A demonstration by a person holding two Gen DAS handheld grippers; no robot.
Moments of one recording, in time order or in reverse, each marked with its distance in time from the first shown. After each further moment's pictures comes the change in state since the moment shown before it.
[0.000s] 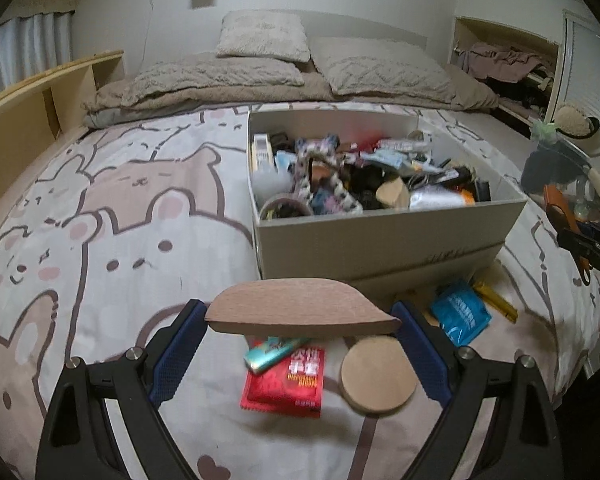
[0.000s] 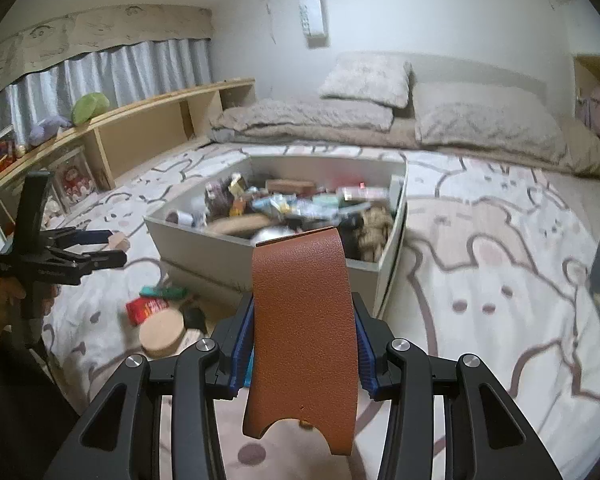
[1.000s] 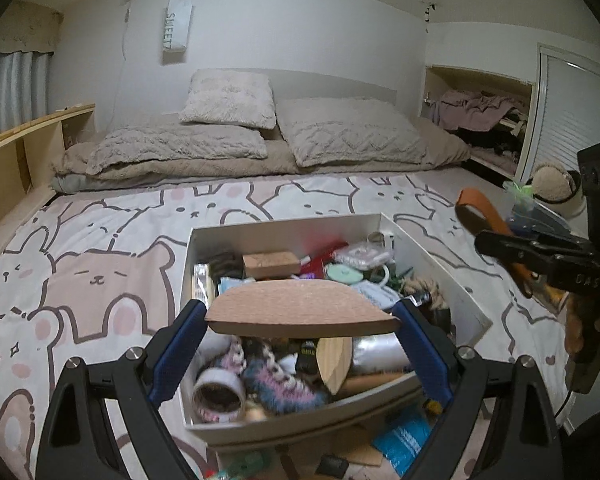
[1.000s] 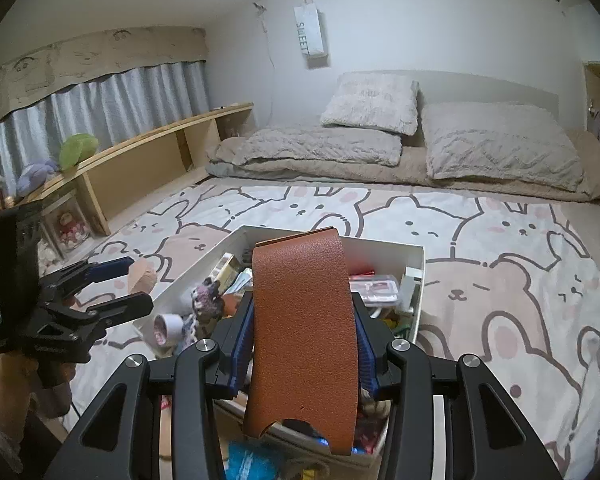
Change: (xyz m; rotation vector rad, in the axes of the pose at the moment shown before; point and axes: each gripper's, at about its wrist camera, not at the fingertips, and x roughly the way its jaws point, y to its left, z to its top) left arm 0.011 -0.034 0.101 0.007 -0.198 -0.106; right arm 0.050 -0.014 0.108 0.043 -0.026 0.032
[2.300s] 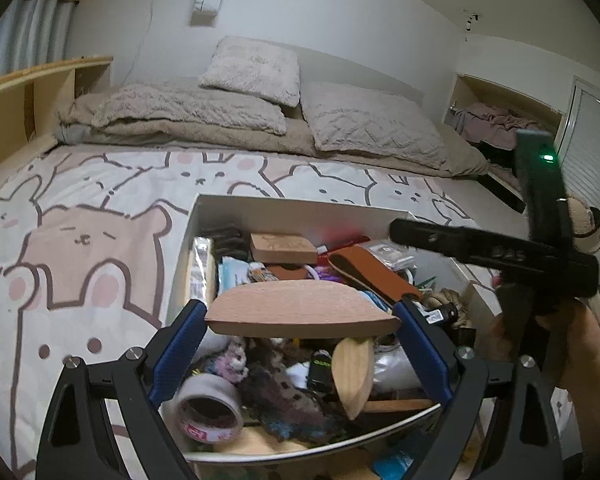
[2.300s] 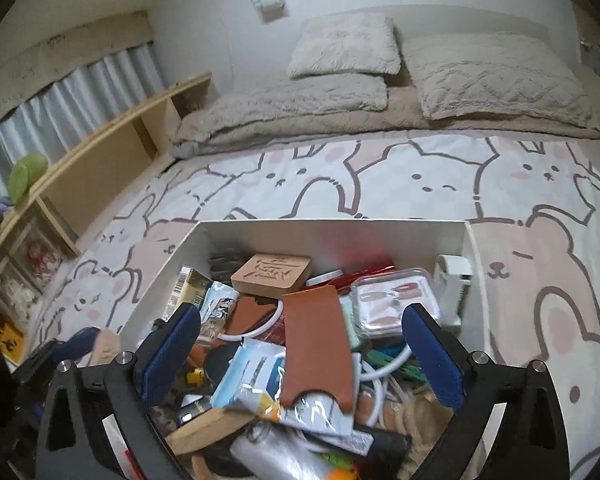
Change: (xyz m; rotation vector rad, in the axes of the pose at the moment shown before) left arm 0.041 0.020 -0.010 -0.154 0.078 -0.012; right arm 0.097 -0.016 0.020 0.180 0.138 -0.022
